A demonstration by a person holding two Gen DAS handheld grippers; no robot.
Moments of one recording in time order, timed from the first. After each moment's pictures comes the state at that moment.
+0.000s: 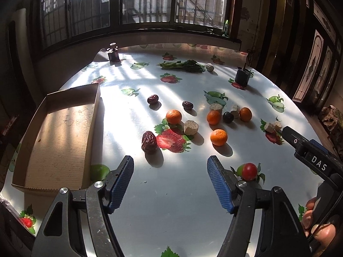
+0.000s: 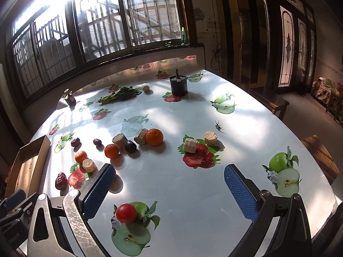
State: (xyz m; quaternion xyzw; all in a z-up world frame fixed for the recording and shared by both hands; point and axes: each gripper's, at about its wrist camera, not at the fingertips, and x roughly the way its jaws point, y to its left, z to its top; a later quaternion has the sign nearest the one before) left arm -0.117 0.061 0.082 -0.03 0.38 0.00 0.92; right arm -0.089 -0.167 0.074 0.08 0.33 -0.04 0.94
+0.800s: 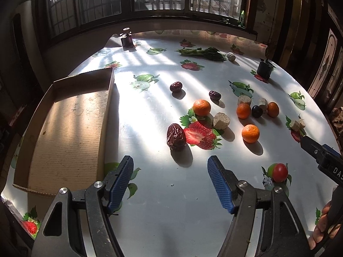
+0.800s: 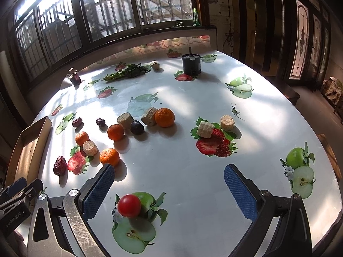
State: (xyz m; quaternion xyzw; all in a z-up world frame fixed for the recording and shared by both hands) left arm -0.090 0.093 0.060 -0.03 0.42 0.04 0.91; right arm -0.068 -0.156 0.055 0.06 0.39 0.00 0.92
